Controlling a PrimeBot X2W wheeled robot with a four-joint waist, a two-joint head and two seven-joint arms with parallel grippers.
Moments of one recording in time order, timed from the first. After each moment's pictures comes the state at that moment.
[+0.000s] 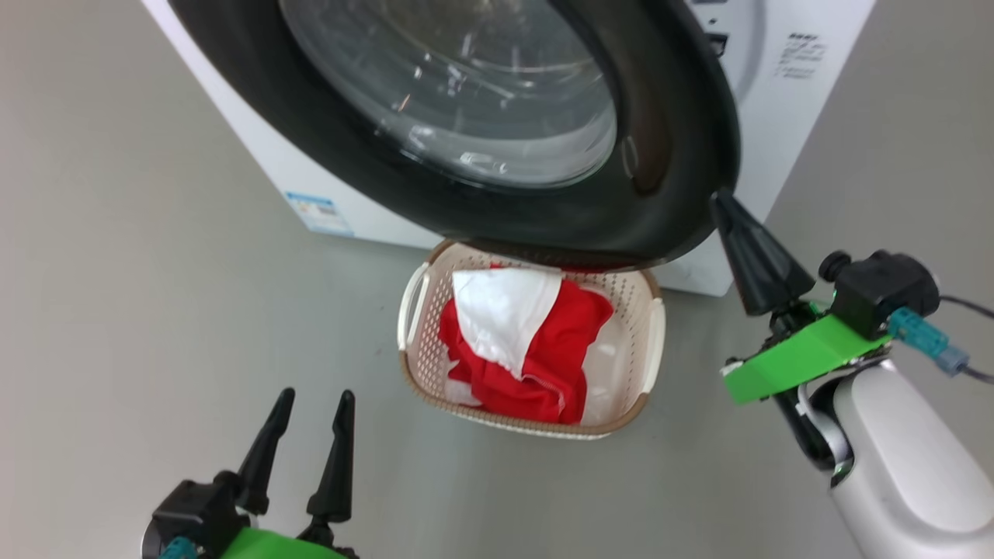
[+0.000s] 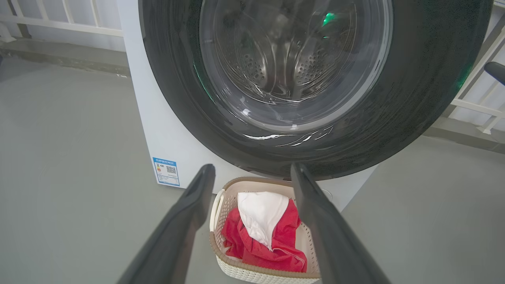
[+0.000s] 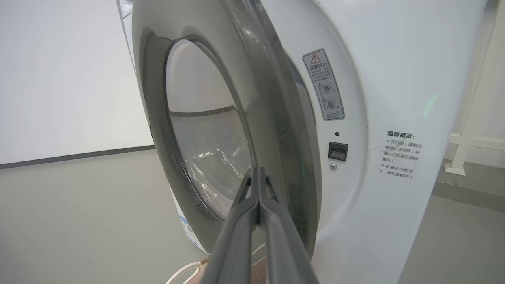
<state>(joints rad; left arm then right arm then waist) -0.08 0.04 -0.09 0.20 -0.31 -0.11 -0.26 -0.42 -0.18 0.24 0.28 0.35 0.12 -0.26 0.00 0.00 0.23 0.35</state>
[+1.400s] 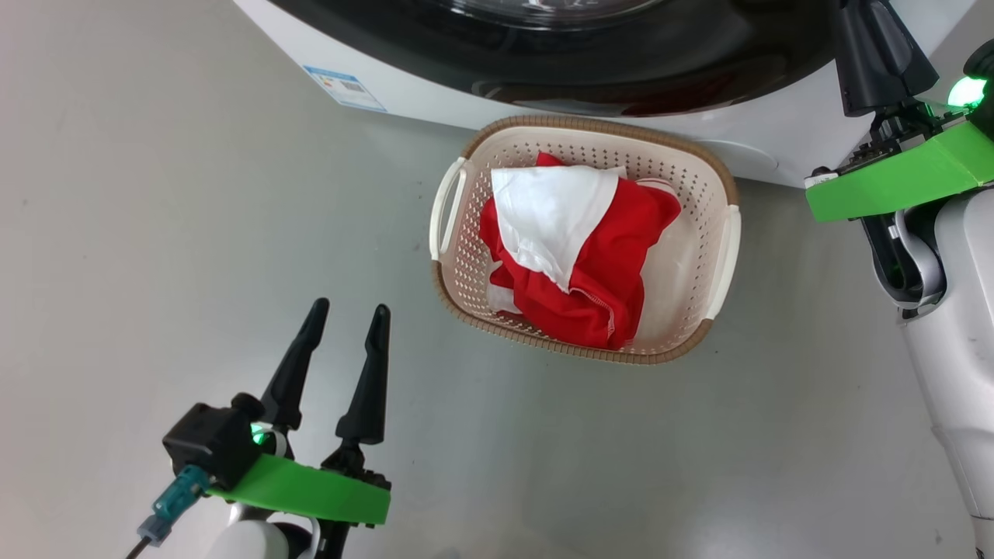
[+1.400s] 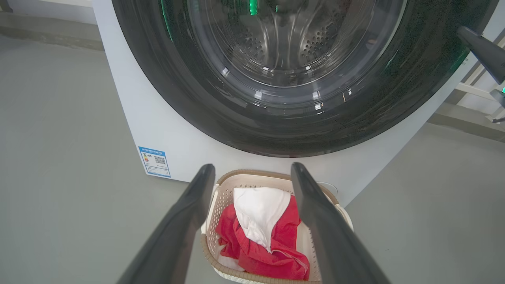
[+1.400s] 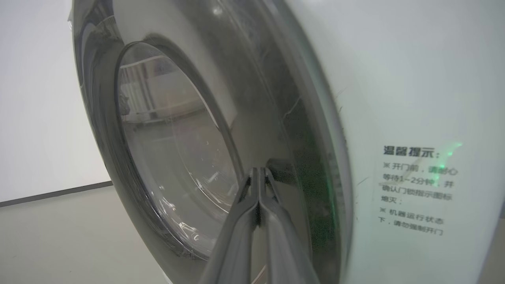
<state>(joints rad) -0.25 0.03 -0.18 0.16 -0.40 -0.10 -0.26 -0.76 -0.24 0.15 0.34 0.38 0.14 -0.26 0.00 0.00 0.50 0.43</state>
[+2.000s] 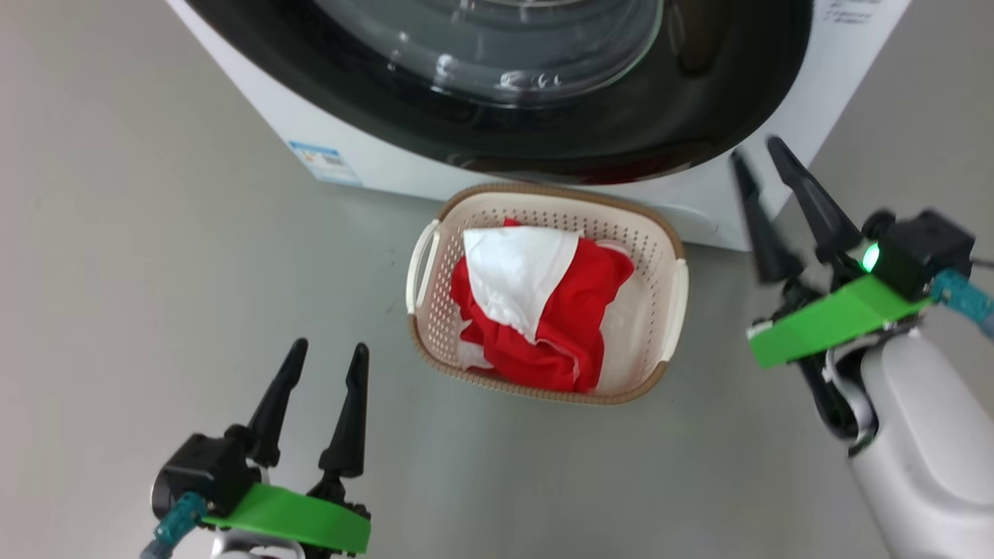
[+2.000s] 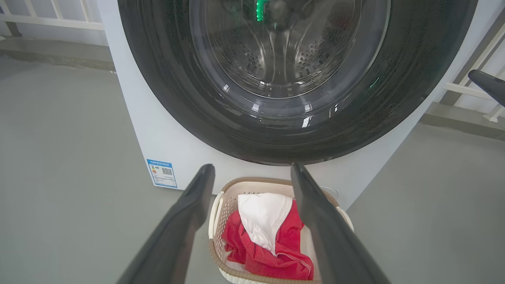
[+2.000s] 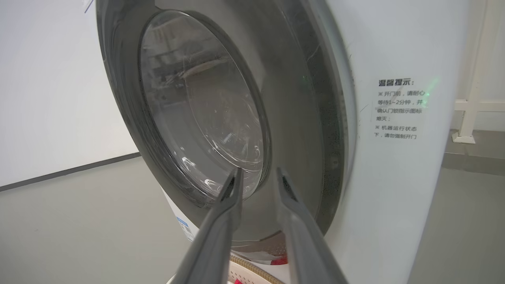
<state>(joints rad) -0.19 0.03 -0.13 0.22 -0.31 -0.12 -0.26 -0.50 -0.20 0.20 0.32 0.41 0.13 -0.26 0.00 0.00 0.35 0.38</state>
